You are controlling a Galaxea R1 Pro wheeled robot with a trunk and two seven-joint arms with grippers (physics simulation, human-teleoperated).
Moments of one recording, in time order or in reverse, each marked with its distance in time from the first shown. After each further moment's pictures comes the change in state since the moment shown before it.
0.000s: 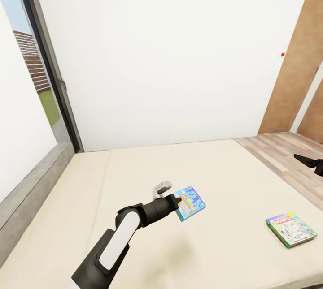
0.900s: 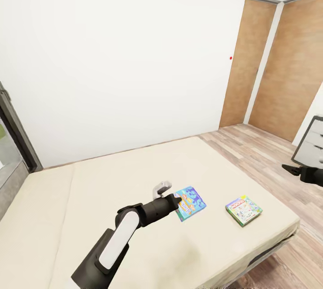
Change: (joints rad) left arm -0.002 0.001 0.001 -0.001 0.008 0.005 -0.002; right arm -0.014 0.017 0.114 0.001 0.186 0.064 -0.009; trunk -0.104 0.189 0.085
